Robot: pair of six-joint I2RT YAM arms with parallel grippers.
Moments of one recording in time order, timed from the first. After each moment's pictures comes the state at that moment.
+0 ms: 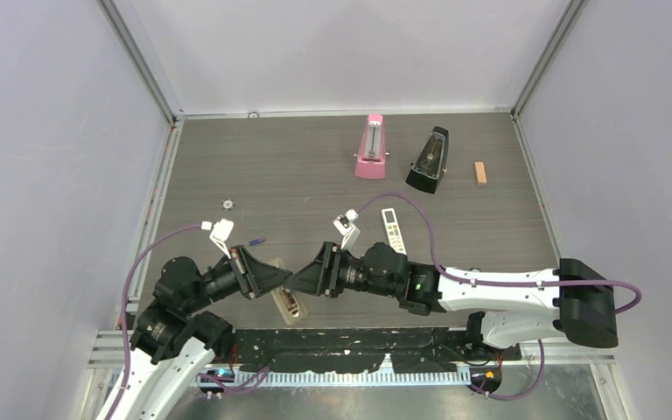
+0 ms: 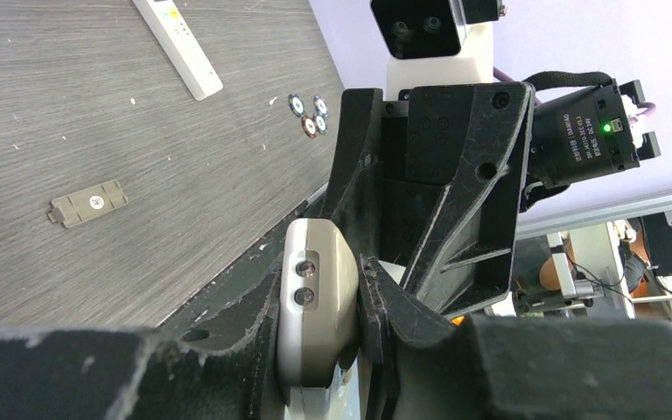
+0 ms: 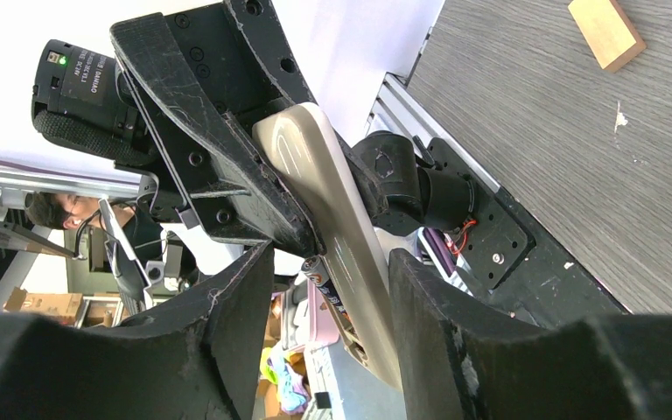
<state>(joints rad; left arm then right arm) -0.50 0.20 0.52 -0.46 0.53 -0.94 1.29 1.23 0.71 0.41 -0.01 1.18</state>
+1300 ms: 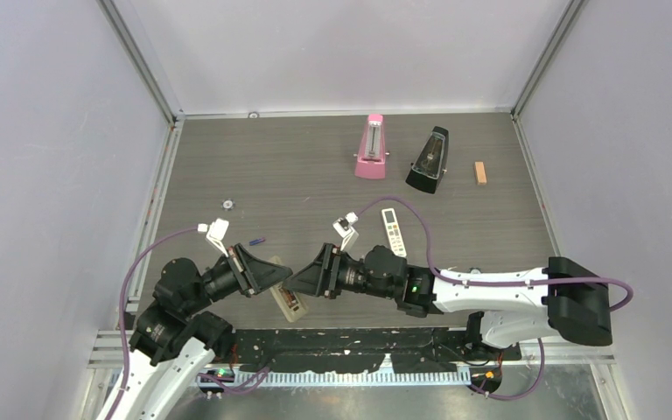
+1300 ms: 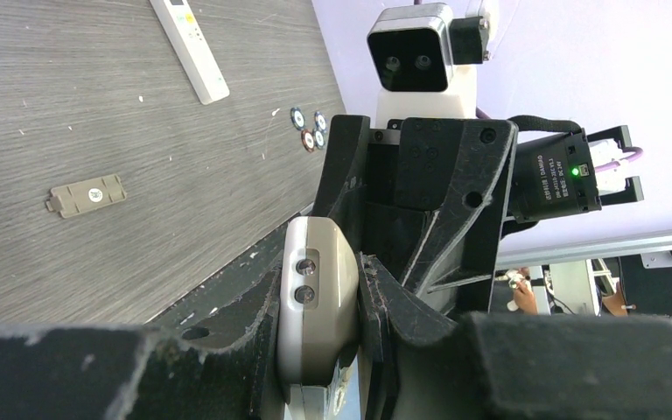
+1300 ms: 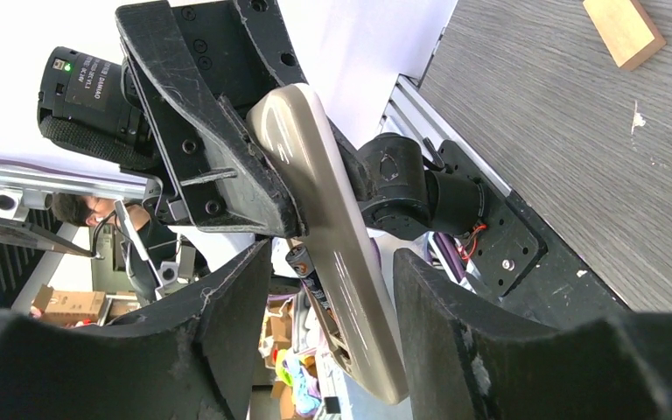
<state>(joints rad) -0.50 0.19 0.52 -0.48 0.46 -1.02 1.28 1.27 0.66 0.53 -0.02 1.21</state>
